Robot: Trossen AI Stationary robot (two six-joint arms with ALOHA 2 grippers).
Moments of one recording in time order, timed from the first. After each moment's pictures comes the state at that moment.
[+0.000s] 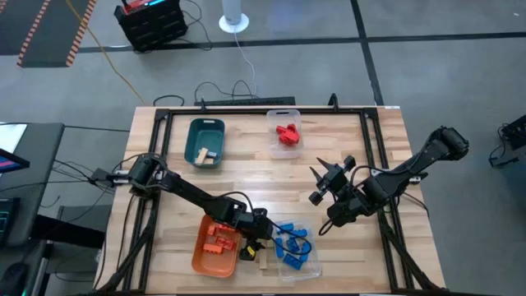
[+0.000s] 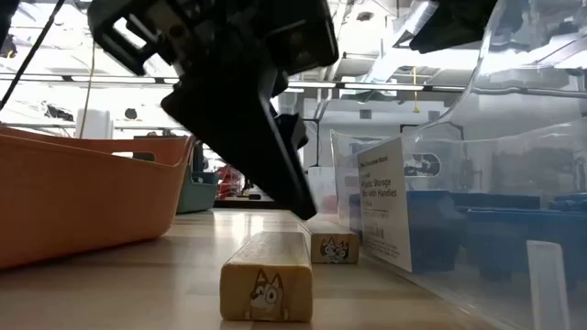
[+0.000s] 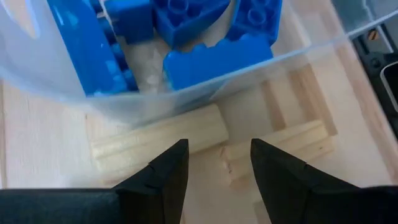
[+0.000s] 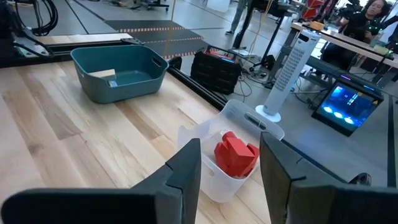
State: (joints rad) left arm -0.36 1.98 1.25 -0.10 0.10 -0.18; right arm 0.53 1.27 0.93 -0.63 1.27 0.73
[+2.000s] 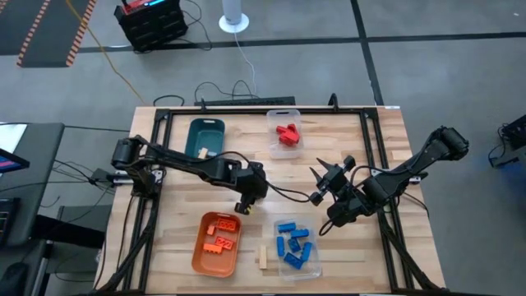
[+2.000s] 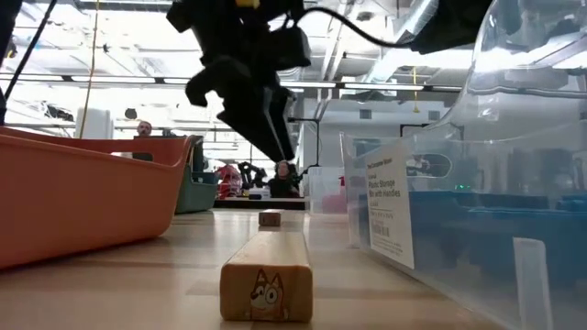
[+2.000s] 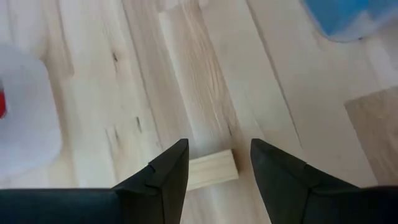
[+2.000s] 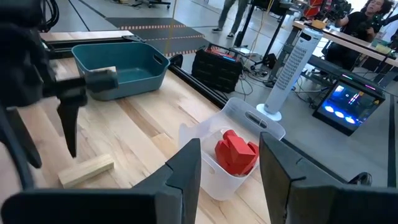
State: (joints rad) left arm -0.08 1.77 1.24 -0.45 -0.09 0.29; right arm 0.53 1.28 0.93 -0.64 1.26 0.73
